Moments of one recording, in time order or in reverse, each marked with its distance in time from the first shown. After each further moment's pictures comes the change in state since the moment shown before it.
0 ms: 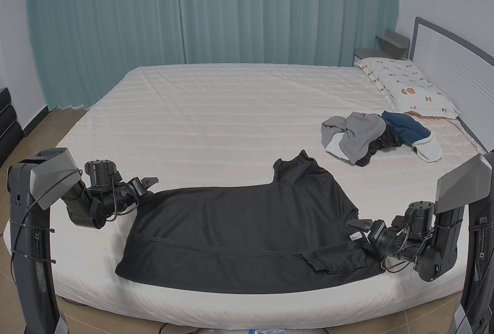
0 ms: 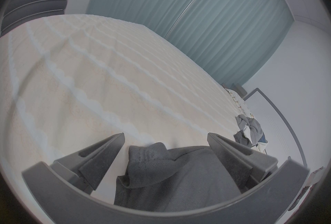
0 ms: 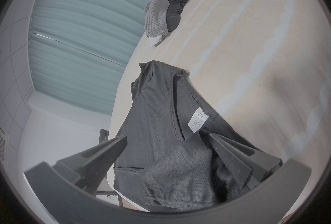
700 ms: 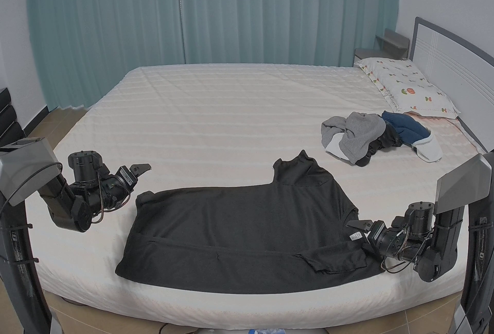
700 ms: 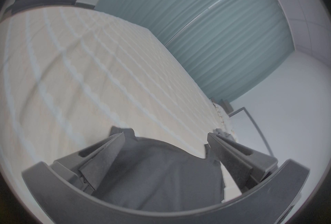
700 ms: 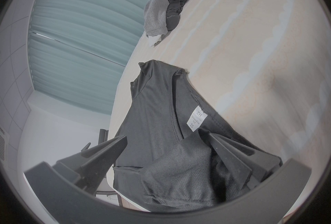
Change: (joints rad) left arm -0.017 -0.239 0.260 -0.109 -0.020 -0.223; right arm 0.002 0.001 0.004 0.000 -0.001 -0.003
